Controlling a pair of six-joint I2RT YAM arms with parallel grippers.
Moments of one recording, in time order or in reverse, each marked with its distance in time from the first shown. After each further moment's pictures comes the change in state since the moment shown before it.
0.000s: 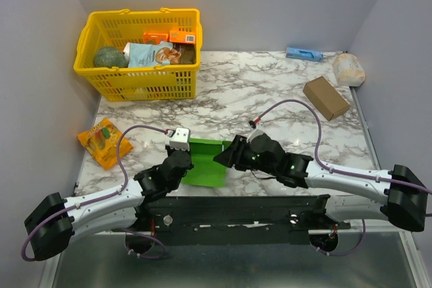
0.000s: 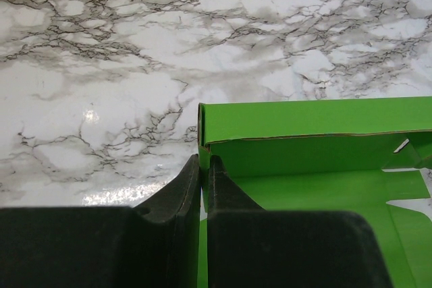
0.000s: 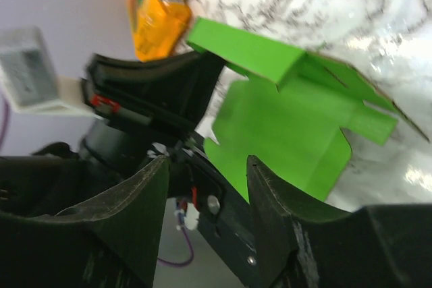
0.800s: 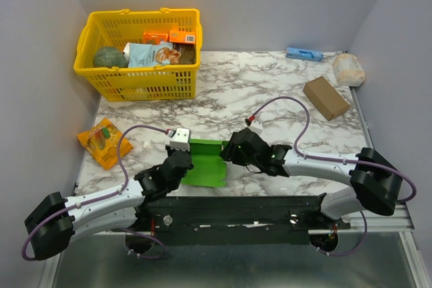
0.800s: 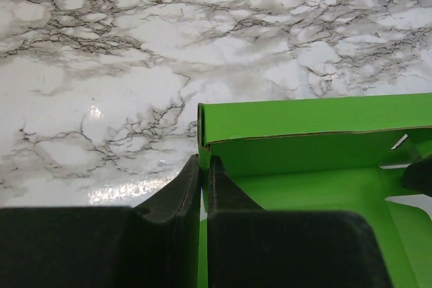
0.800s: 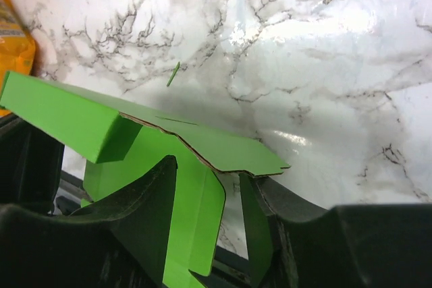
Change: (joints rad) left arm 0.000 0.013 0.000 -0.011 0.002 0.002; right arm -0.045 0.247 0.079 -0.154 0.147 -0.007
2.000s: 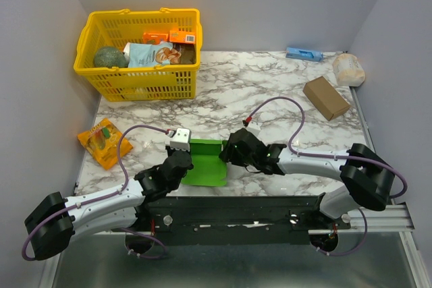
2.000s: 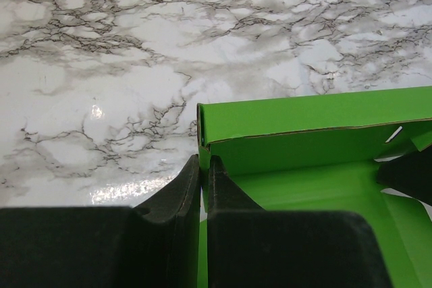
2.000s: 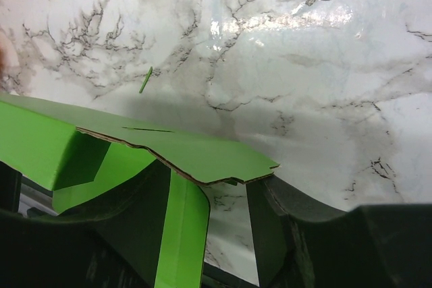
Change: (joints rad) left arm 0.000 0.000 0.000 -0.004 0.000 0.004; right arm -0.018 0.089 0.028 -0.005 -0.003 -0.022
